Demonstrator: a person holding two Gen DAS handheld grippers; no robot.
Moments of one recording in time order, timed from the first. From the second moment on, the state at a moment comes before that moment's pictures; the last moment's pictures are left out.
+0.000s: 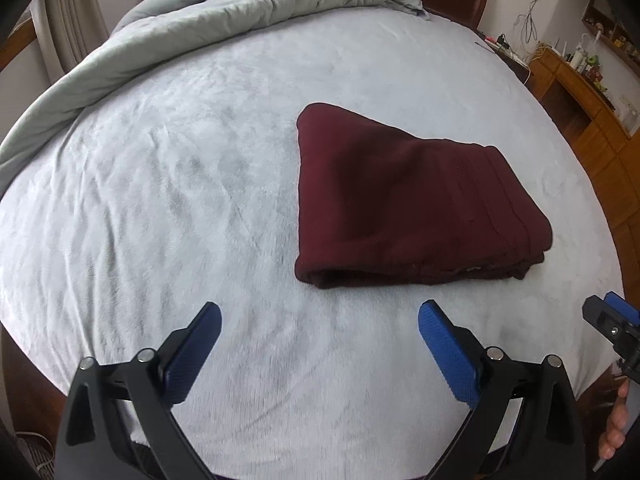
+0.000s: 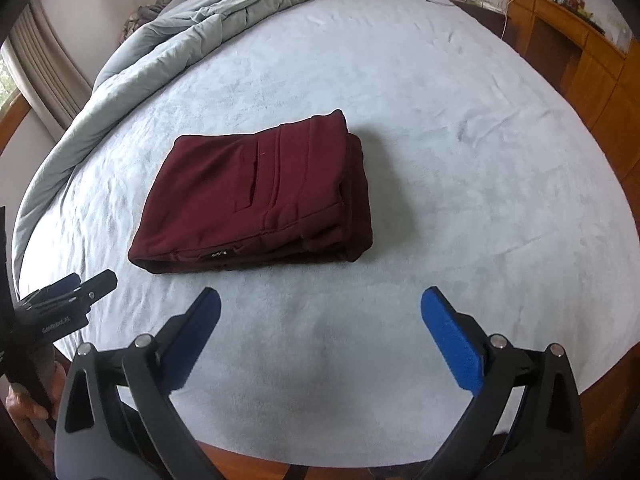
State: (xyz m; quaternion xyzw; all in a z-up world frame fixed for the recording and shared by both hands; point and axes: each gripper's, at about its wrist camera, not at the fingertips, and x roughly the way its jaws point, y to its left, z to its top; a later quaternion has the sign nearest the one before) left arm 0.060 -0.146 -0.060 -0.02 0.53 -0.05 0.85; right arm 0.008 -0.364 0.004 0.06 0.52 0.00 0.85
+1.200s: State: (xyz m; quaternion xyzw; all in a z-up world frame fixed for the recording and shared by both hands) left arm 0.036 -0.142 -0.038 -0.01 0.53 -0.04 0.85; right arm -0.010 -0.342 0.022 0.03 0.52 -0.01 0.86
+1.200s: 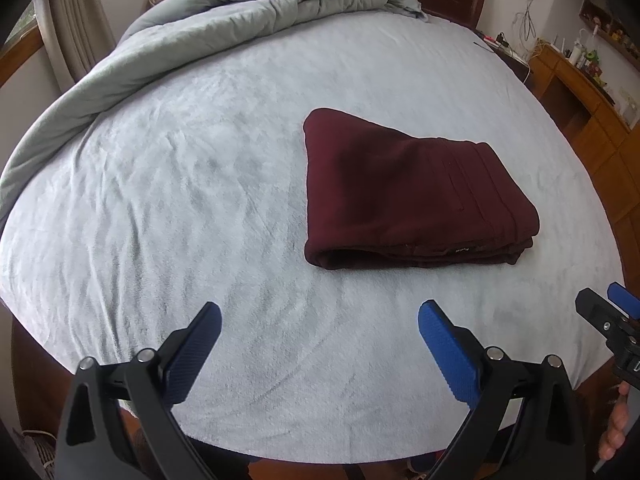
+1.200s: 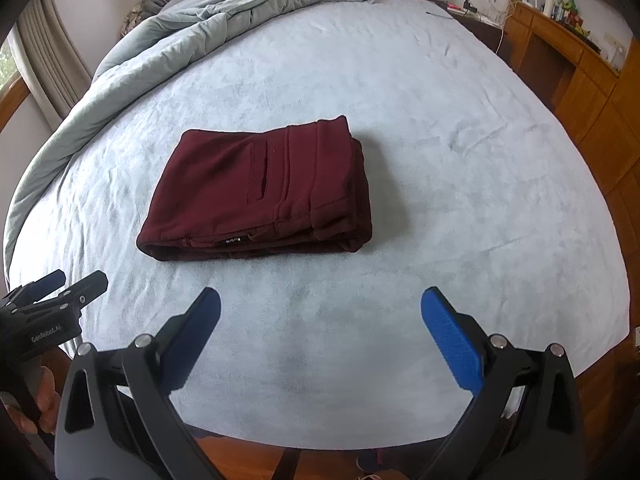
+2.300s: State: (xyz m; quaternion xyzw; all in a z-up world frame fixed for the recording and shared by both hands) left arm 0.042 -0.151 -0.037 0.01 0.52 -0.05 0.85; right arm -0.007 -0.339 0.008 0.04 0.53 -0.02 0.84
